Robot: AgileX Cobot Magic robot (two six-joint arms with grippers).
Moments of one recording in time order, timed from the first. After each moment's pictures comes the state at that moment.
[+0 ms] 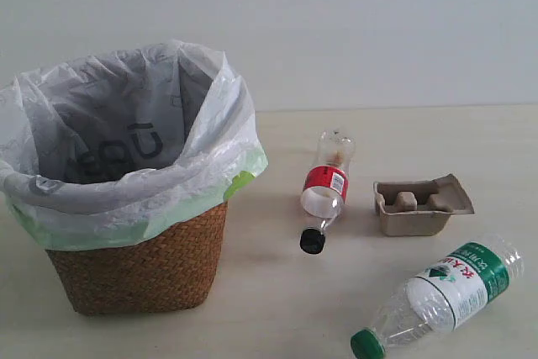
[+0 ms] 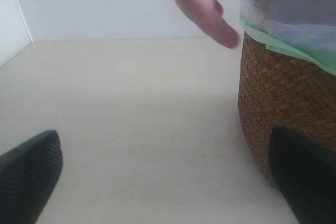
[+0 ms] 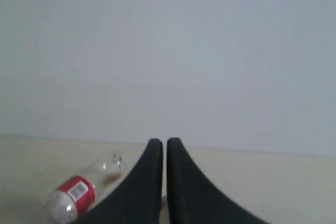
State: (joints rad) left arm 0.10 0.00 0.00 -0.02 0.31 0.06; right arm 0.14 0.00 0.00 -0.12 -0.07 0.11
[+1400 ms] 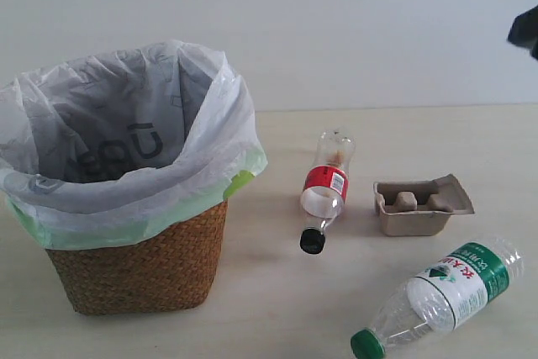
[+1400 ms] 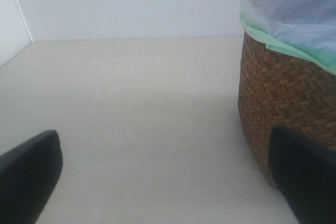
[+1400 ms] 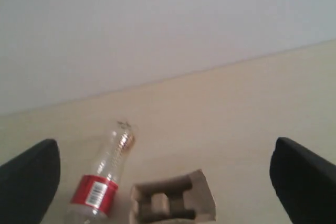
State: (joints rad) left arm 0.10 0.00 0.00 -0.02 0.31 0.06; right arm 0.14 0.97 -0.76 -0.13 0.25 0.43
